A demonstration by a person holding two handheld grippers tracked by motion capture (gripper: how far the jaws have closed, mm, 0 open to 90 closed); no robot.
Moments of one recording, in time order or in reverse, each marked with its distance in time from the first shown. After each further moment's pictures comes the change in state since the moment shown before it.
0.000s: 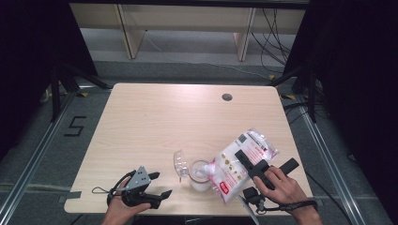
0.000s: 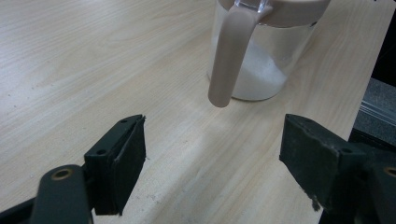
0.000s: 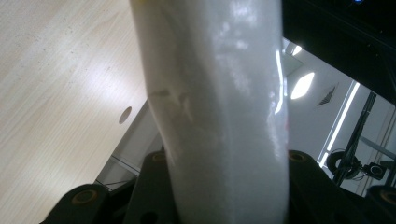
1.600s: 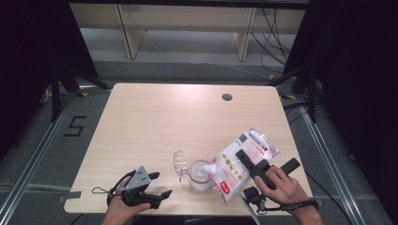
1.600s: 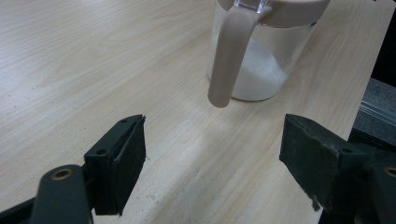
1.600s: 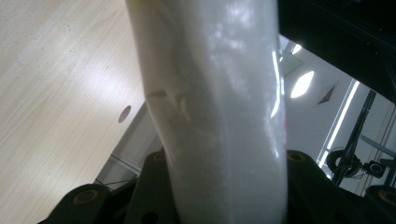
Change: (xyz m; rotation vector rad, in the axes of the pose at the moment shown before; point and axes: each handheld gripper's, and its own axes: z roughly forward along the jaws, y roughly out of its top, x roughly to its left) left arm 0.000 0.000 0.000 0.003 0.002 0.003; right arm -0.002 -0.002 -0.001 0.001 -0.003 0.002
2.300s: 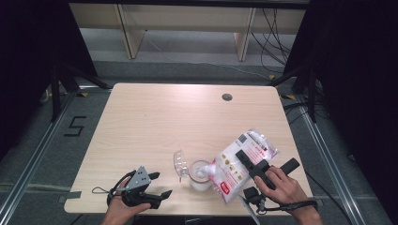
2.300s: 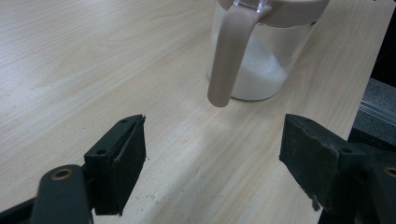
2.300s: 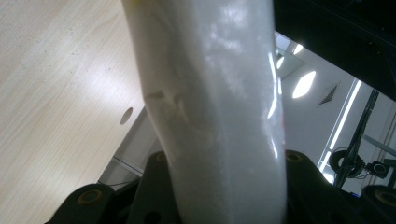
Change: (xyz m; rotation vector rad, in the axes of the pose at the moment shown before) left arm 0.000 0.000 0.000 0.002 -0.001 0.001; right arm 0.001 0.000 0.001 -0.005 0.005 0.009
